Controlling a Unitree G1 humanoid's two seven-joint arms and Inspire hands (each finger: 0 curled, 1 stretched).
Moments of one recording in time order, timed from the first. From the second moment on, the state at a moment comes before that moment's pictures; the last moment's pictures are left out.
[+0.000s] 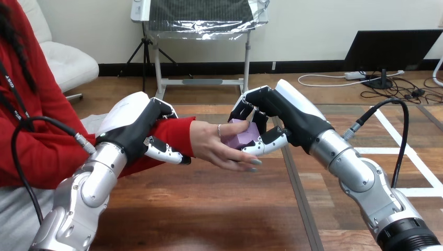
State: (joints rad) left arm -0.36 0.40 -0.15 0.30 0.56 -0.06 -0.15; right arm -0.58 -0.33 0.23 0.70 -0.30 -0.49 0.18
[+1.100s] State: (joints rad) left arm -0.37 0.41 -0.14 0.26 0.47 -0.07 -0.19; right arm -0.58 -0.34 0.19 0.70 -0.27 -0.50 0.18
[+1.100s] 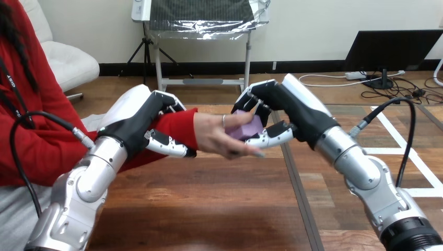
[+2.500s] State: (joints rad) left arm -0.15 0.40 -0.11 -0.11 0.39 -0.09 -0.19; right arm -0.56 -0.36 0.18 0.70 -0.23 -0.55 0.26
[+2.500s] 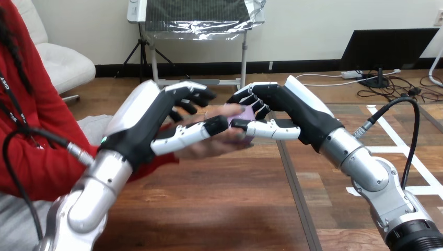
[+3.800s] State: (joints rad) left arm 0.14 0.34 -0.09 -0.16 0.34 -0.22 -0.08; right arm -0.53 -0.36 0.15 0.74 -0.19 -0.58 0.29
